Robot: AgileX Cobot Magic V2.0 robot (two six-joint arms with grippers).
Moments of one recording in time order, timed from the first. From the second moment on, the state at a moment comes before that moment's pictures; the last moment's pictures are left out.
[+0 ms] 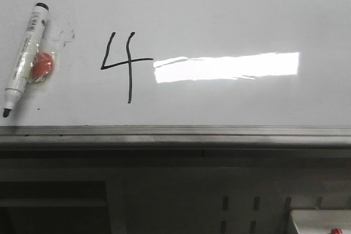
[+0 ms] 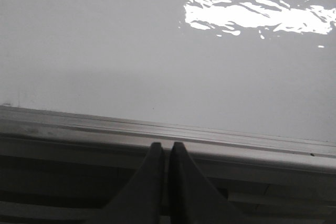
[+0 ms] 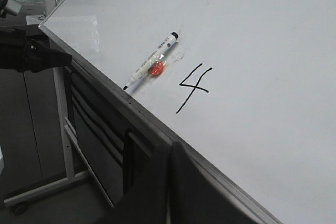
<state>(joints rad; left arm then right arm) -0.02 -0.01 0.00 0.00 0.35 -0.12 0.82 0.06 -0.19 0.17 0.24 -0.27</state>
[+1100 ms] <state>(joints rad) -0.02 -0.01 0.00 0.00 0.35 -0.12 -0.09 -0.01 -0.01 0.00 0.26 -0.03</state>
